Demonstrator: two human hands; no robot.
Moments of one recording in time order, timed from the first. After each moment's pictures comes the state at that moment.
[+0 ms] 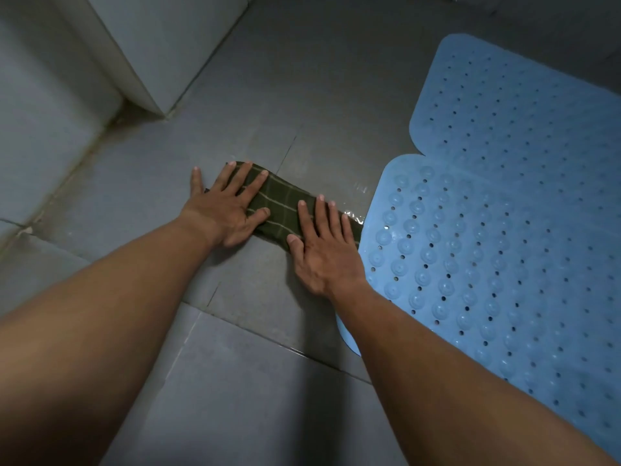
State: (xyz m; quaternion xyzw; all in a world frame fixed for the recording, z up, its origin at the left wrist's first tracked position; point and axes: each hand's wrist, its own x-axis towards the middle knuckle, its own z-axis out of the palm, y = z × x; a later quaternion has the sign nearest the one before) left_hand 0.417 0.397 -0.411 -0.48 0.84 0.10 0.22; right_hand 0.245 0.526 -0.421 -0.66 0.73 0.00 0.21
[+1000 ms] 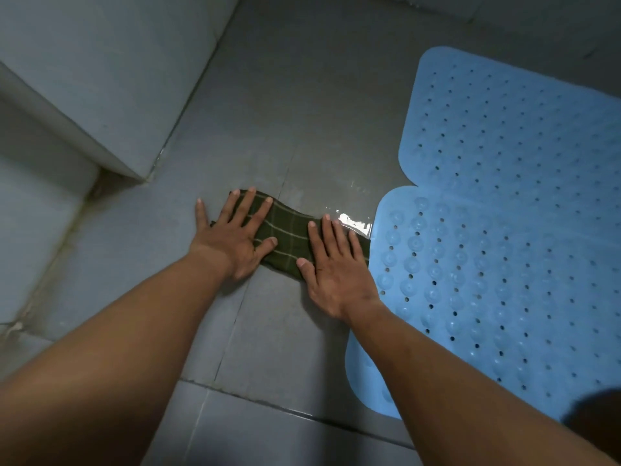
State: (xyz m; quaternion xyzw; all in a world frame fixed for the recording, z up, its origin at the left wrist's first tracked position) left_hand 0.381 0.345 -0.404 -0.45 0.84 0.13 0.26; right_hand 0.212 0.478 -0.416 -0.64 0.74 0.02 0.20
